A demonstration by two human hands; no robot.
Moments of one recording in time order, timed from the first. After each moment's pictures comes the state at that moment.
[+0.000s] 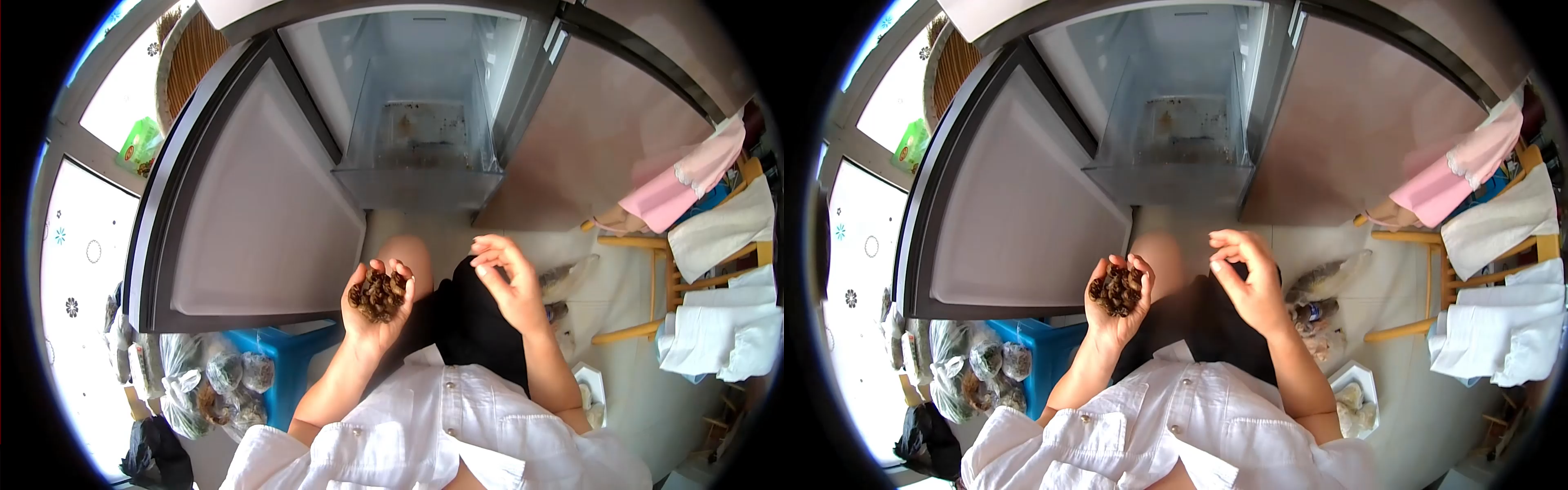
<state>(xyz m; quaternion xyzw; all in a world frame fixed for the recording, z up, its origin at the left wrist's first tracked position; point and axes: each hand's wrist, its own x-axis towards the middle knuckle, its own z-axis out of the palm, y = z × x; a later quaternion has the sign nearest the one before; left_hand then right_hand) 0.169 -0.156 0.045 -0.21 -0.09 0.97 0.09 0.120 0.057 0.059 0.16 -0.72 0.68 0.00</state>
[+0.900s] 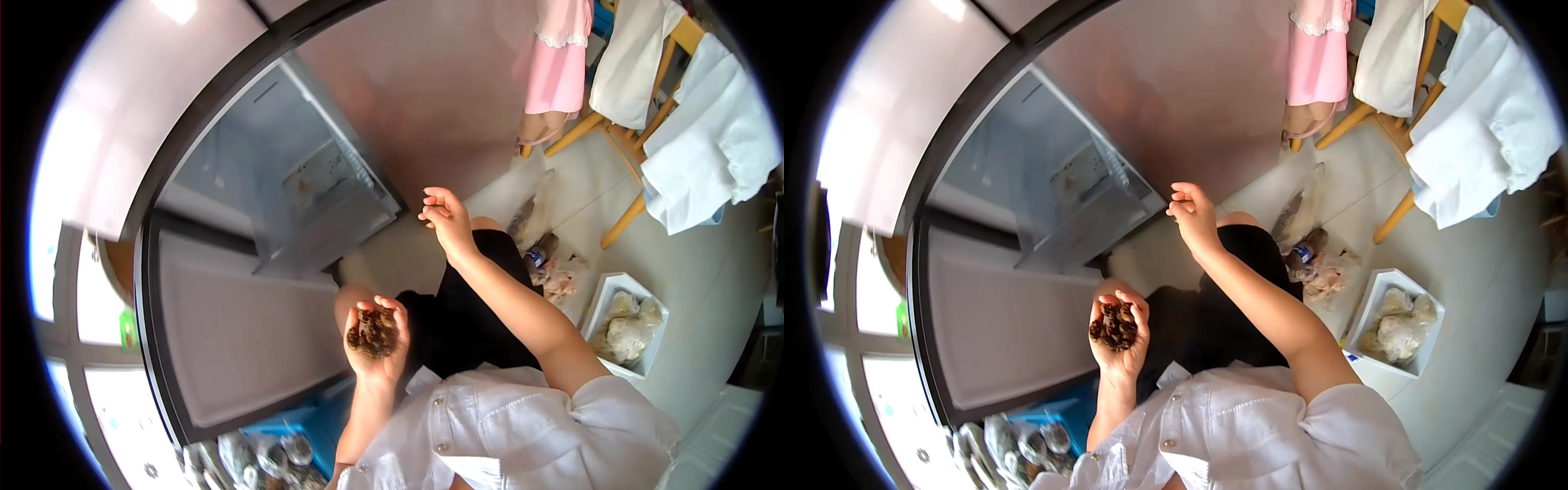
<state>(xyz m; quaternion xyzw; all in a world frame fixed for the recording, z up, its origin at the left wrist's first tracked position) 0.173 -0.077 0.038 -0.20 -0.07 0.94 0.26 0.060 0.115 -0.039 -0.13 -0.55 0.81 0.15</state>
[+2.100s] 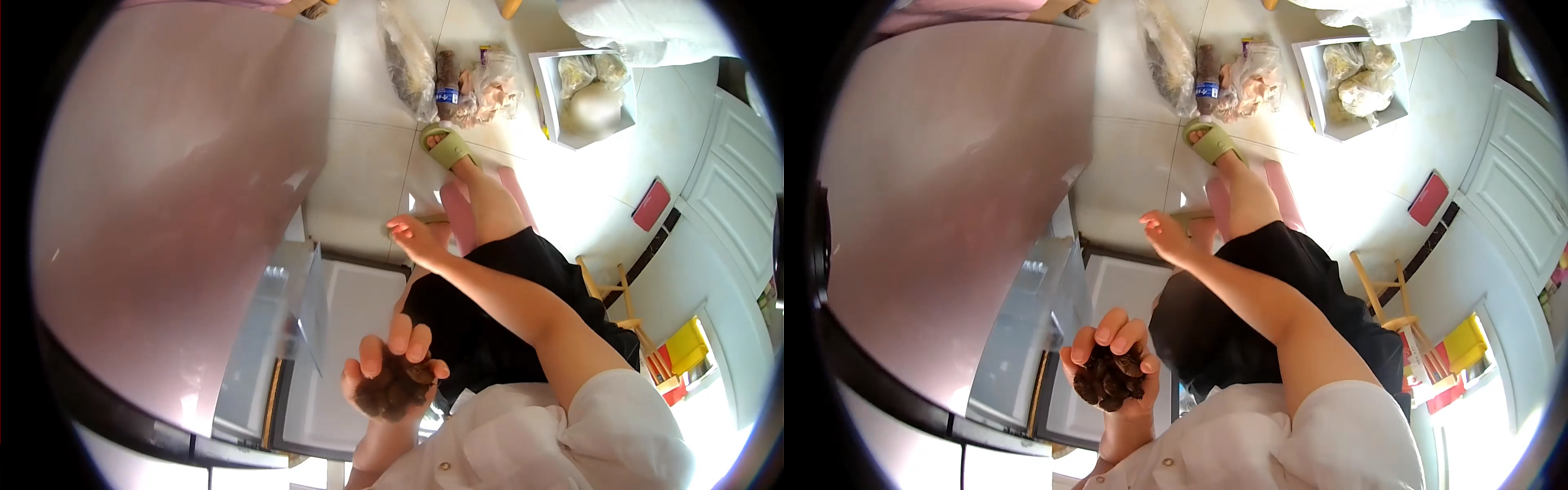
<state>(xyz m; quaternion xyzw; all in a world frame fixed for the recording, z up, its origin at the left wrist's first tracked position) 0.046 0.116 0.159 -0.26 0.11 0.77 0.57 0.121 0.079 -0.129 -0.50 -0.39 0.77 0.07</state>
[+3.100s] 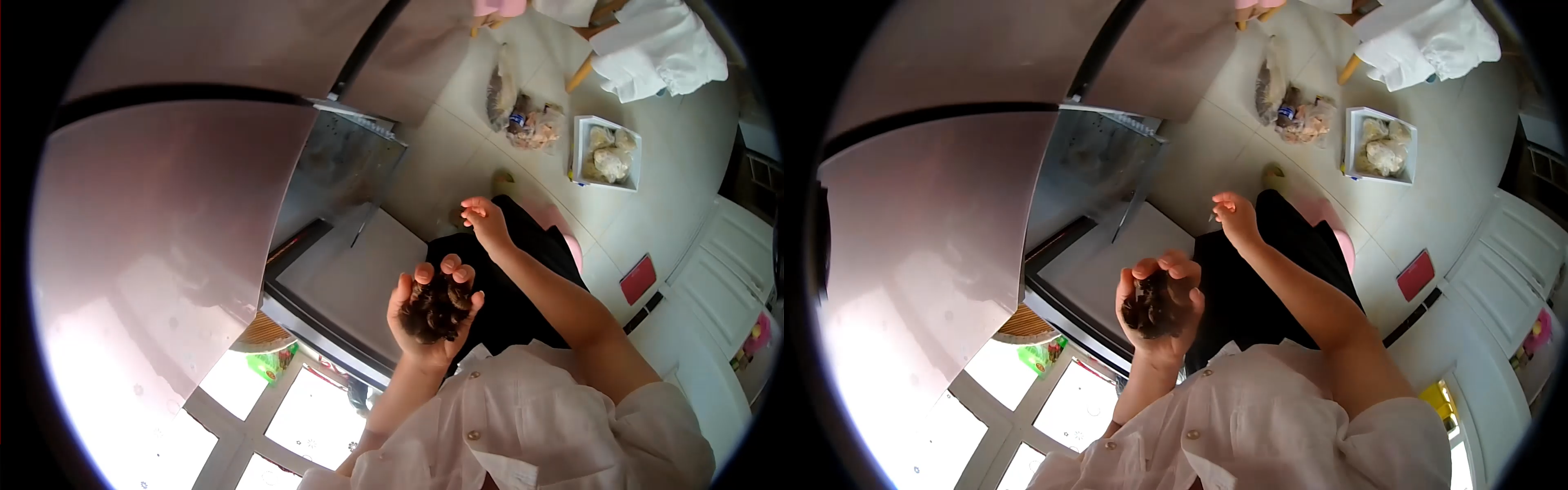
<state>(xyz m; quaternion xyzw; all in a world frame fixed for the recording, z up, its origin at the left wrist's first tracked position) 0.072 -0.118 0.357 -0.25 -0.01 0.83 0.49 0.141 -0.015 0.138 -0.47 -0.50 0.73 0.06</state>
